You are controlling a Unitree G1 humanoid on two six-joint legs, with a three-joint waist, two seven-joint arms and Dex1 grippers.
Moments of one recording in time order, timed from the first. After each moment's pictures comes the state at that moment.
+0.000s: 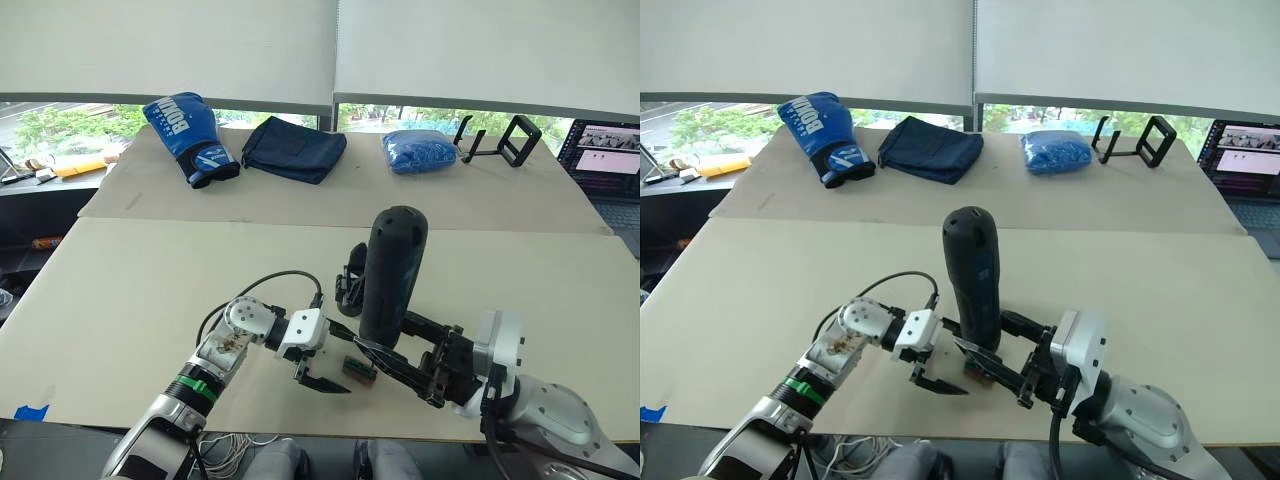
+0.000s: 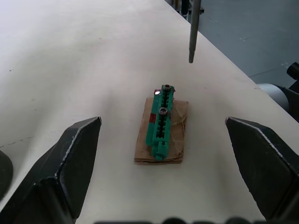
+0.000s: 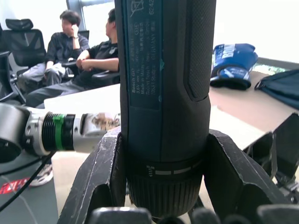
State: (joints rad) left arm -0.49 0.37 -0.40 0.29 -0.14 -0.14 -1.43; right arm 0.22 -0.55 -0.01 -0.91 0.63 0.34 0.58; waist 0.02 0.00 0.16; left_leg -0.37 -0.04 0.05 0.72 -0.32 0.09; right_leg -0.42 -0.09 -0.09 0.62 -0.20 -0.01
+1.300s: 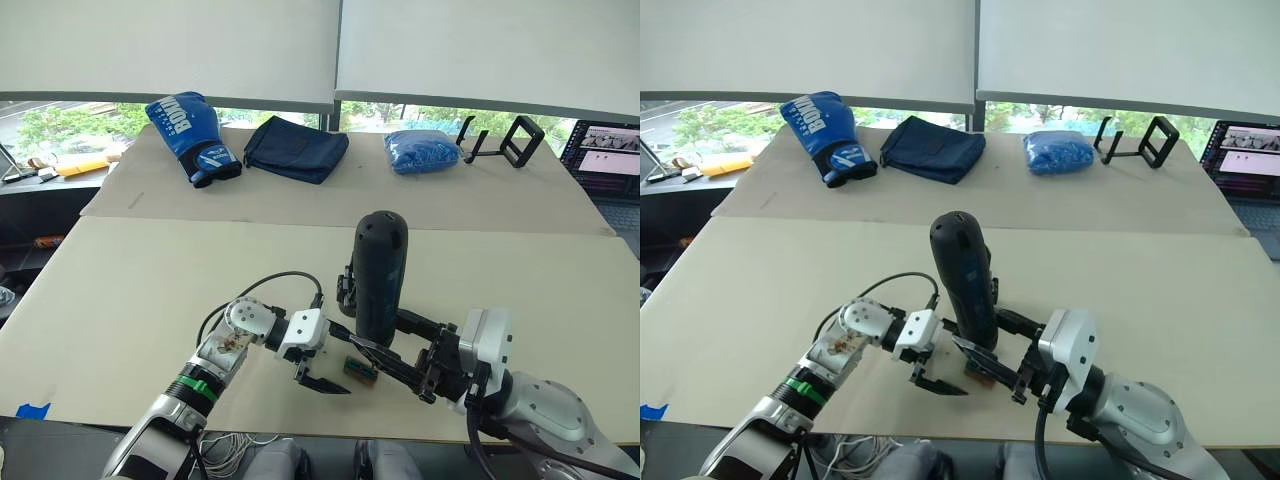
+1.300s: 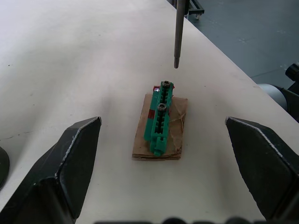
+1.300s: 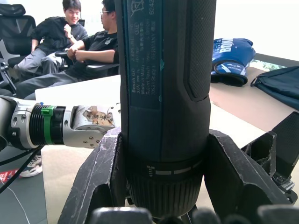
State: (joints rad) left arm -0.49 0.36 -0.40 0.29 -0.14 -0.13 -1.43; right arm 0.20 -0.58 0.02 -0.91 0.58 0.36 0.56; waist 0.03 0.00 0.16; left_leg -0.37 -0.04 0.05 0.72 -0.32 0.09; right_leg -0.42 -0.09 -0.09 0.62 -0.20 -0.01
